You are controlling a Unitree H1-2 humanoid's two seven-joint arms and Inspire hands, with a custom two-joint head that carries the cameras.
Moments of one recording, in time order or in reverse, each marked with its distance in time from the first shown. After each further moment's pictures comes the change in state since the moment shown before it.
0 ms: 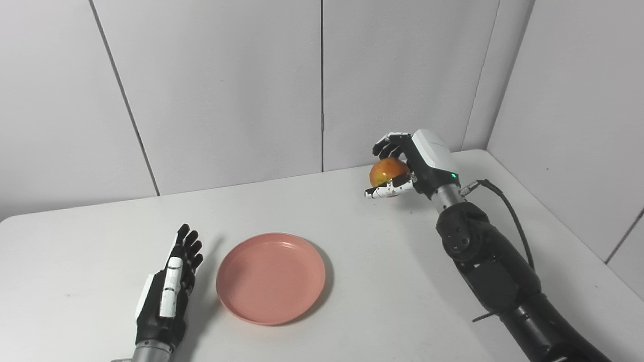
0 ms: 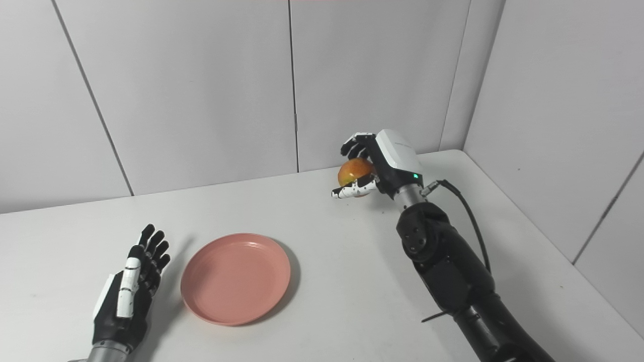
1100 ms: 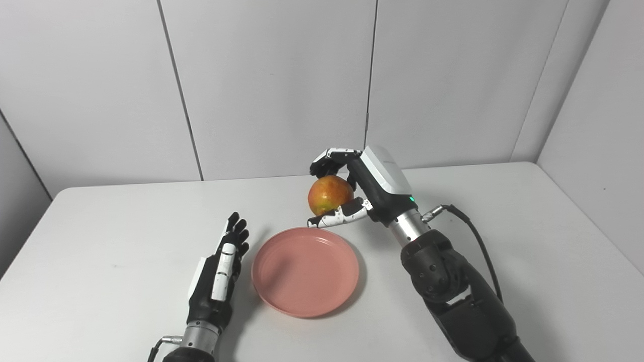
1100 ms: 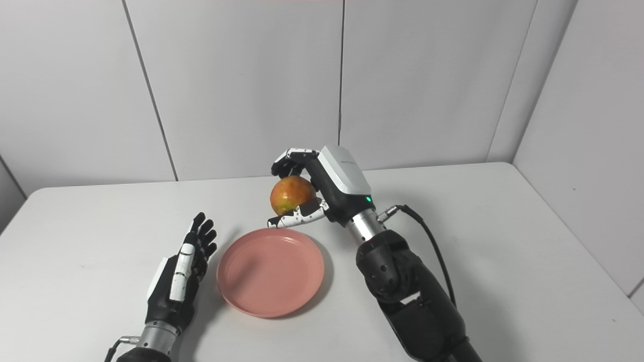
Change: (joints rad) left arm 0.032 -0.063 -0.024 -0.042 0.064 0.006 0.054; right arm 0.021 0.224 0.121 -0.190 0.002 -0.114 0.116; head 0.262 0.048
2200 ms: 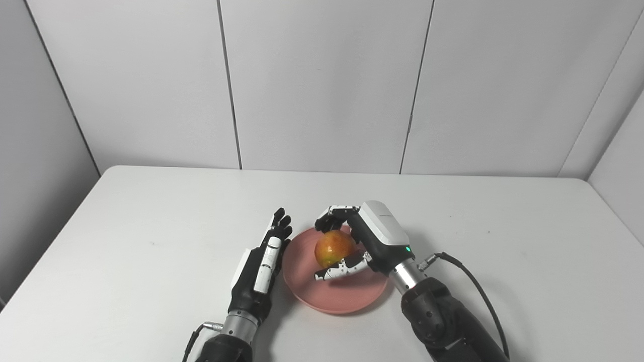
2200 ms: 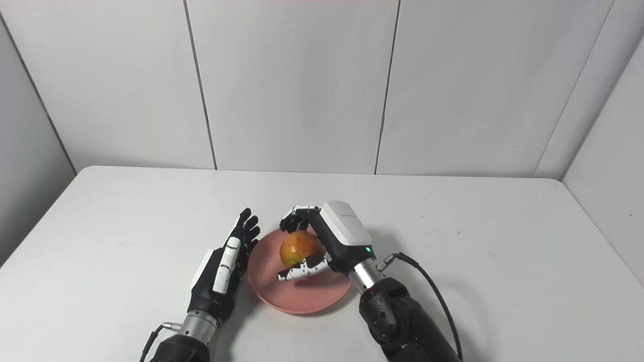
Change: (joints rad) left arm 0.021 -0.032 -0.023 -0.028 0.019 0.040 0.022; right arm 0.050 0.070 0.074 0.273 -0.086 -0.150 -0.040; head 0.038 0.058
